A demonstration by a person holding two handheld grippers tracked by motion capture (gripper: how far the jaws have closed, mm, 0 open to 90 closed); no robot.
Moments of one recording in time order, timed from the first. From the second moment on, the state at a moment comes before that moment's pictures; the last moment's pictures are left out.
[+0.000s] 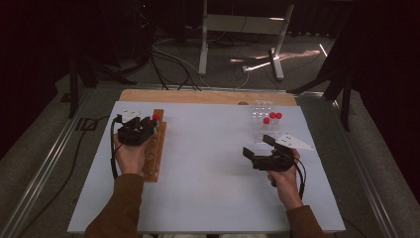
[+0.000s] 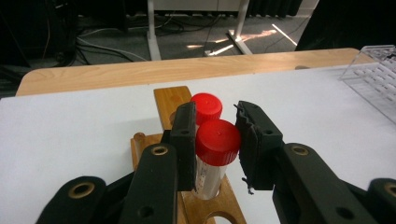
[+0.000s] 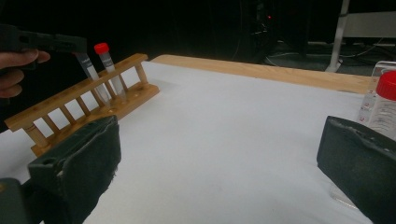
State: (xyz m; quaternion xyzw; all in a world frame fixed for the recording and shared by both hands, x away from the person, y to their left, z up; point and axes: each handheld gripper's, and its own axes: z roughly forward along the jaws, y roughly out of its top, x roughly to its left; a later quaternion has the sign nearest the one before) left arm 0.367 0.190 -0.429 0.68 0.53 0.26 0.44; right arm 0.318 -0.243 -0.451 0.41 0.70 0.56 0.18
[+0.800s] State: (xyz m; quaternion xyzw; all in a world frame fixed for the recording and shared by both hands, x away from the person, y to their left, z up) left arm 0.355 0.197 -0.434 0.66 0.53 0.25 0.46; right arm 0.318 -0.246 -0.450 0.41 0.70 0.56 0.18
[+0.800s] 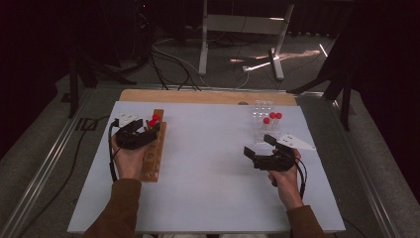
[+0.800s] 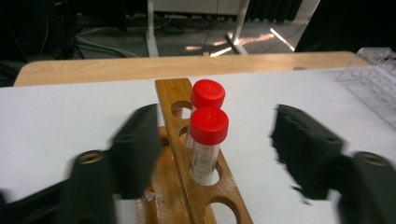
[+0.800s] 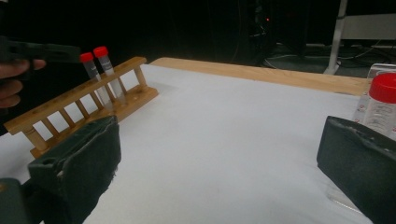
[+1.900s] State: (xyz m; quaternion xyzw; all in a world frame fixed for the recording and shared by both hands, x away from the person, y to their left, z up) left arm 0.291 0.209 -0.421 0.62 0.50 0.26 0.54; right arm 0.334 -0.262 -0.426 0.43 0.68 0.54 0.24
